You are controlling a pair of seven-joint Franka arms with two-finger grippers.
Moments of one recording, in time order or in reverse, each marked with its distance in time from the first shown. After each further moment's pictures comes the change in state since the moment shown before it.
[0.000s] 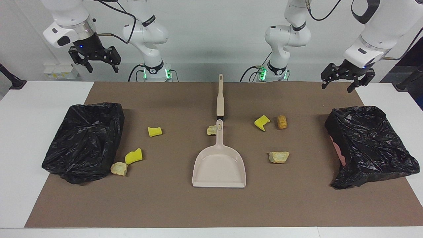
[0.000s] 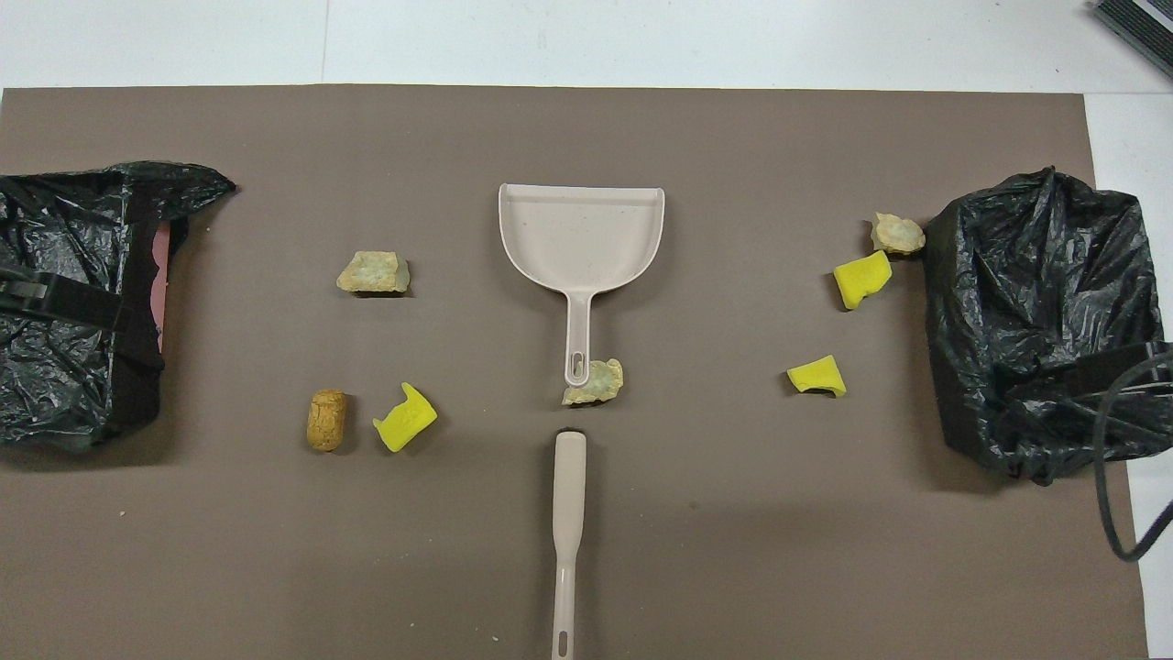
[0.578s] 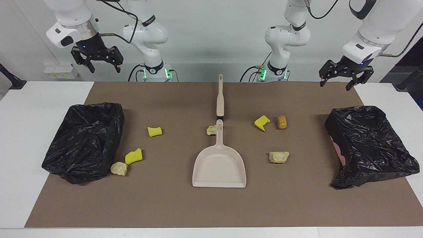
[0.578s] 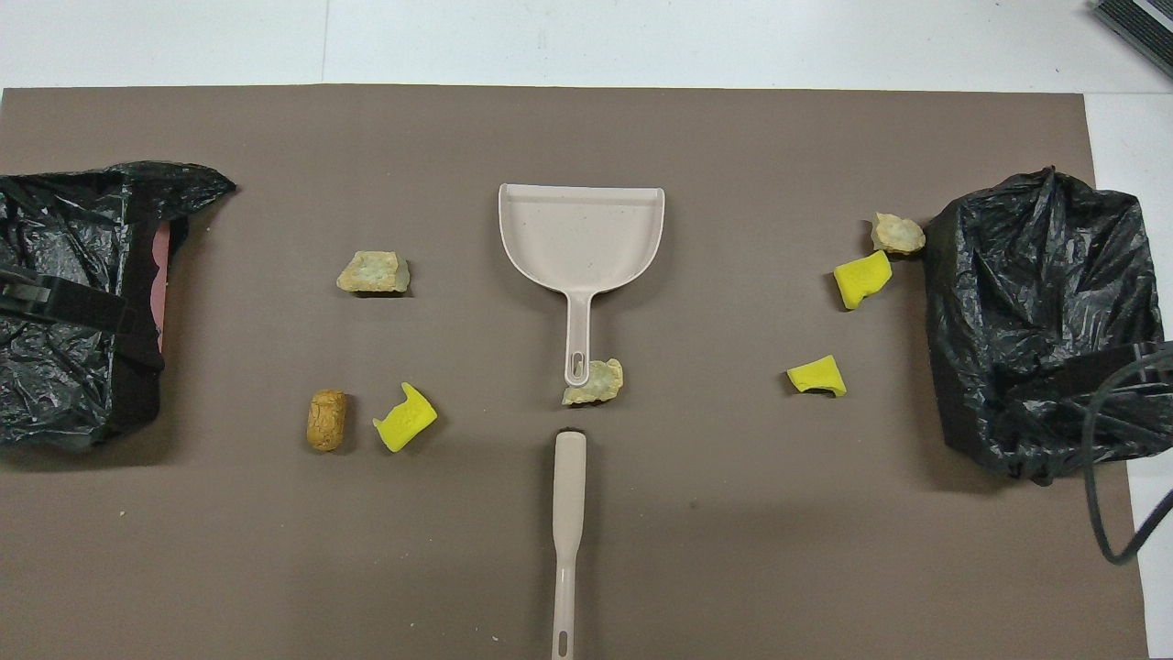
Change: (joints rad) left arm 0.019 -0.008 -0.032 0.000 0.000 0.000 -0.002; right arm 0.006 0.000 0.010 0.000 0.000 0.000 0.000
